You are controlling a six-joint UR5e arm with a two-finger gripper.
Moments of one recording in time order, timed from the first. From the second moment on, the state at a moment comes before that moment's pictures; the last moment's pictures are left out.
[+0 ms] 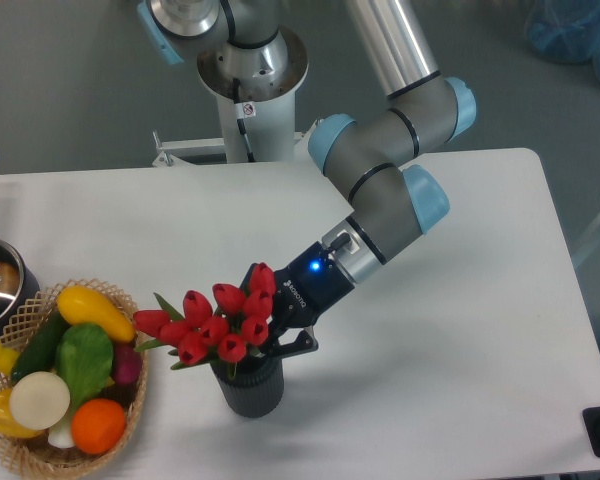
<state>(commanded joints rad) 2.57 -2.00 -1.71 -0.93 0.33 1.52</state>
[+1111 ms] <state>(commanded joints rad) 2.60 -1.93 -1.71 -0.93 0.15 1.48</state>
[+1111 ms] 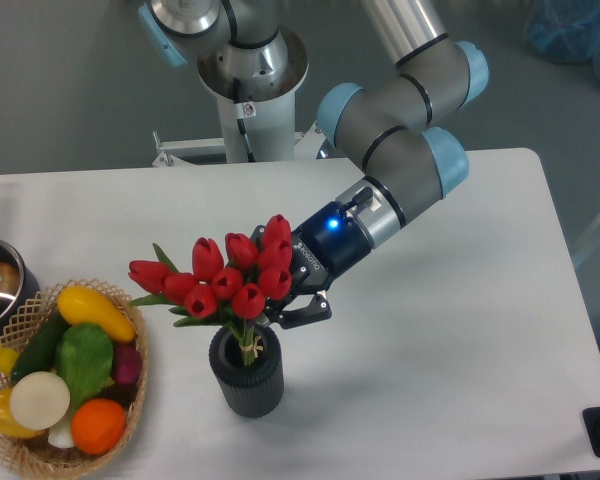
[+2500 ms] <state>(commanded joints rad) 2.63 -1.83 -1.71 -0.94 0.13 1.33</state>
